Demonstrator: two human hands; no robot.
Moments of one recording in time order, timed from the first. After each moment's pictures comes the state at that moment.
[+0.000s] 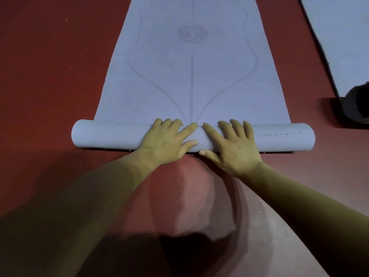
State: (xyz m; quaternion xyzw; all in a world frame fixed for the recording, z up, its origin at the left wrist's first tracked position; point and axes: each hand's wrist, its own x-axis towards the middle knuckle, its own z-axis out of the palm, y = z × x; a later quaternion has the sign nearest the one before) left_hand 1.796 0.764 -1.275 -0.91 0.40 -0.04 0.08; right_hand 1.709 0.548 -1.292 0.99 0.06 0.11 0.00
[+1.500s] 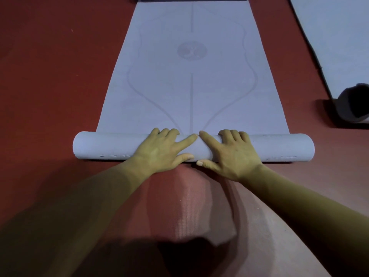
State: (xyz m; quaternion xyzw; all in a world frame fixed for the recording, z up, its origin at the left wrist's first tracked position) left_hand 1.776 0.783 -1.261 -0.89 0.43 -0.02 0.13; right_hand 1.693 0.560 -1.271 1.00 0.07 0.04 0.00
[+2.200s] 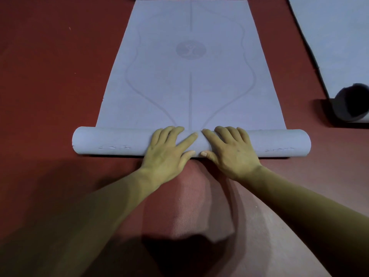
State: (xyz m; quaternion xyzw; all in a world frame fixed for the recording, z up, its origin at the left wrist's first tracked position) left_hand 1.749 0.774 -1.272 -0.93 0.35 -0.07 -0.05; right_hand 1.693 0.554 -1.280 0.99 0.07 0.10 -0.01
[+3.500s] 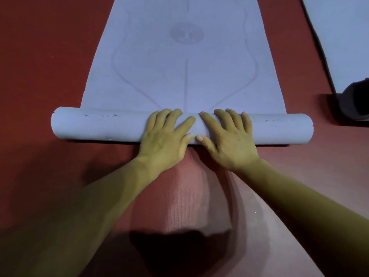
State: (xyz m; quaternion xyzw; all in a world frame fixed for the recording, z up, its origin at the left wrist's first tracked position) left_hand 1.783 0.749 -1.289 -0.92 0.34 -0.16 -0.08; right_hand 1.722 0.552 -1.287 0.99 0.00 0.11 -0.05
